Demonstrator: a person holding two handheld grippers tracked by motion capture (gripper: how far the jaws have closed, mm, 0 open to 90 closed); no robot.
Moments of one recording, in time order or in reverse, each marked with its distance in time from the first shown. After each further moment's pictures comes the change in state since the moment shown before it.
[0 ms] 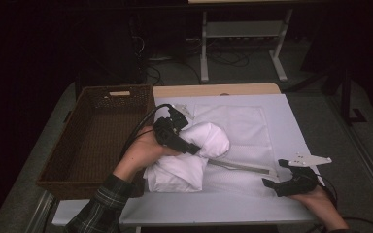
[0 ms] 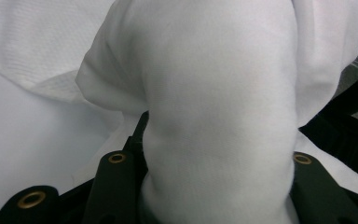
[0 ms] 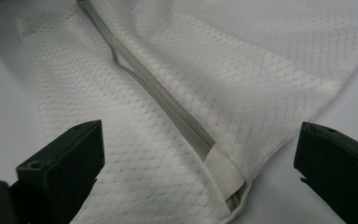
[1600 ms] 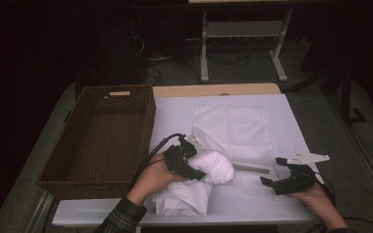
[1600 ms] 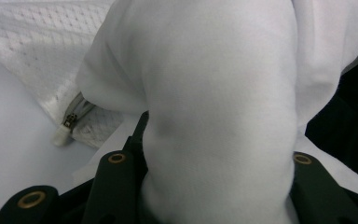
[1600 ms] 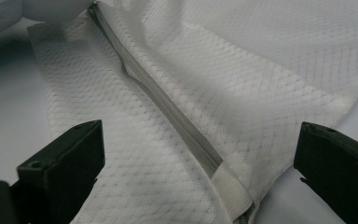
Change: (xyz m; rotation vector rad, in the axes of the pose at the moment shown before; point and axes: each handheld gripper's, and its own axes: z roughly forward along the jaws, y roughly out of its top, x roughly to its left) left arm -0.021 -0.043 0.066 0.063 -0.024 -0.008; right arm 0.000 0.007 0.003 -0.012 0.032 -0.014
